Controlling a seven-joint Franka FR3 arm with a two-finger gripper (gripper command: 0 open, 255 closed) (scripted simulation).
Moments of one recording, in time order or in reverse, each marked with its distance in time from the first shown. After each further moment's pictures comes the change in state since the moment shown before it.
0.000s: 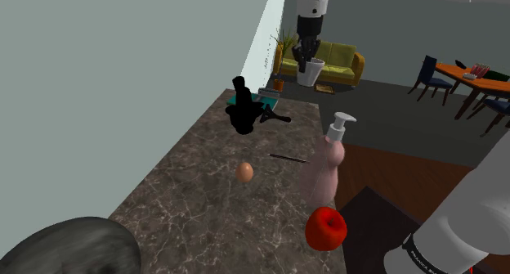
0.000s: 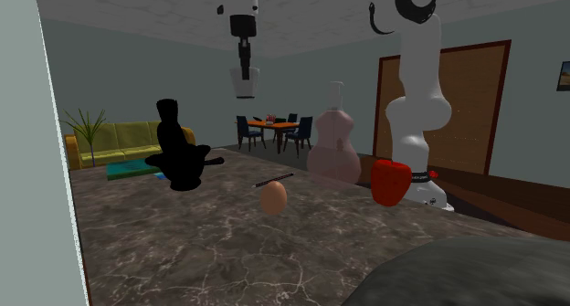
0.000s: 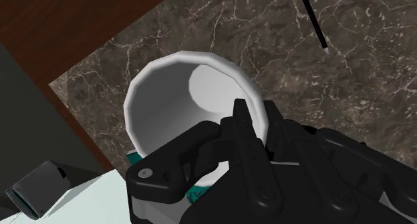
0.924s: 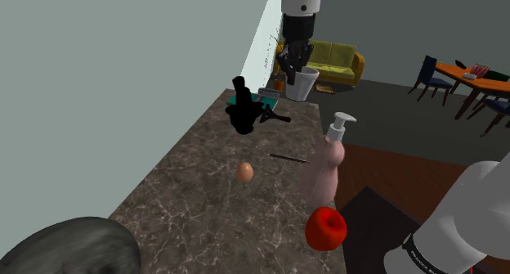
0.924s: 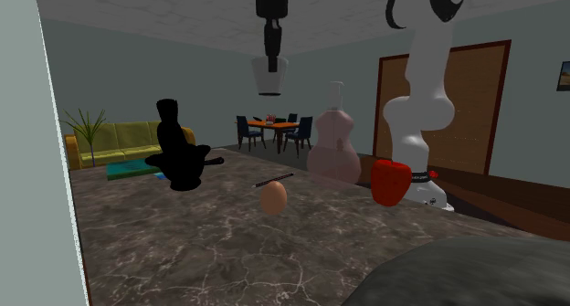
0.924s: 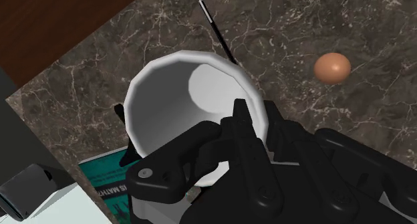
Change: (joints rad) arm 0.129 -0.170 0.149 -0.168 0.045 -0.041 0.269
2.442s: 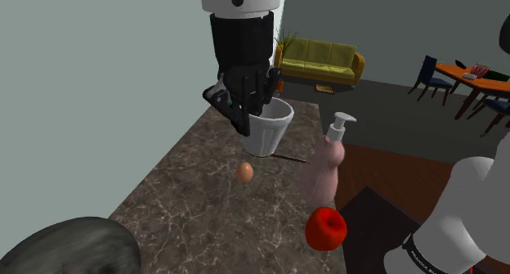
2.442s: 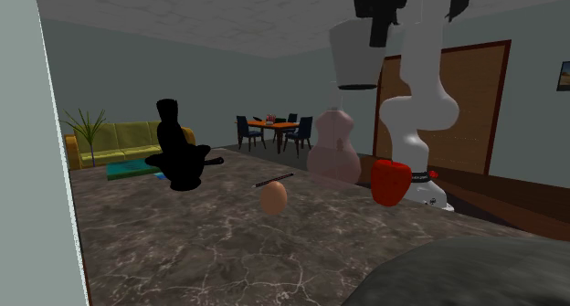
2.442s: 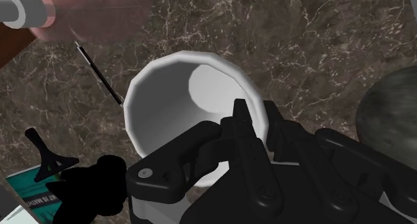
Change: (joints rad) arm 0.250 0.155 0.350 0.196 0.020 -0.123 0.595
